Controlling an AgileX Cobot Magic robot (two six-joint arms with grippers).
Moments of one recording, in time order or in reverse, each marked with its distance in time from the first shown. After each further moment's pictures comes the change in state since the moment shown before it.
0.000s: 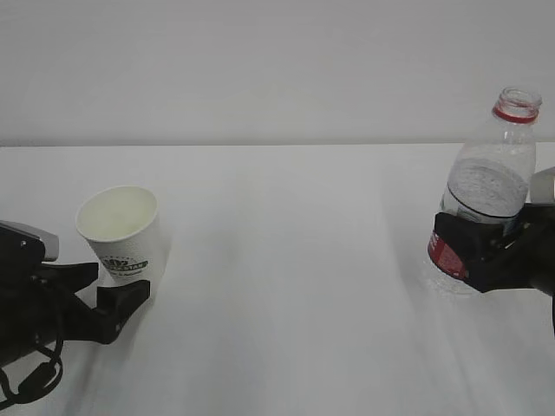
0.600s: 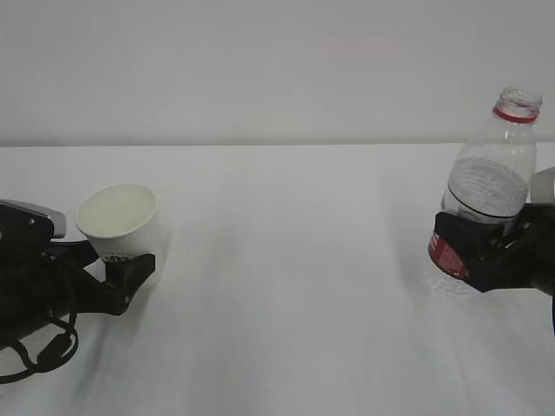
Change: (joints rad) left arm 0.000 0.015 -0.079 -0.027 0.000 0.000; right arm 0.000 0.000 0.000 0.002 0.000 0.000
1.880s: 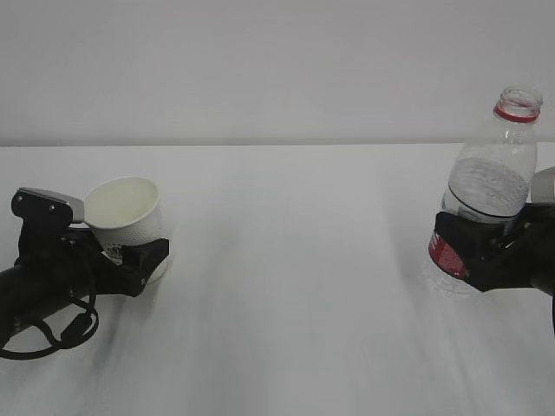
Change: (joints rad) left arm 0.000 0.071 -0.110 0.022 0.000 -0.022; right arm 0.000 0.000 0.000 0.003 0.000 0.000
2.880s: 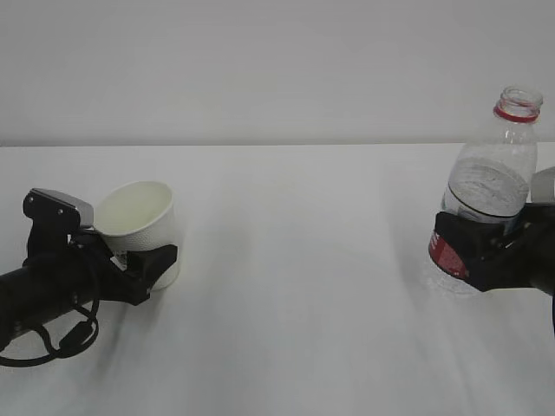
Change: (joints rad) left arm 0.000 0.002 -0.001 0.086 0.000 0.000; right arm 0.000 0.000 0.000 0.000 0.000 0.000
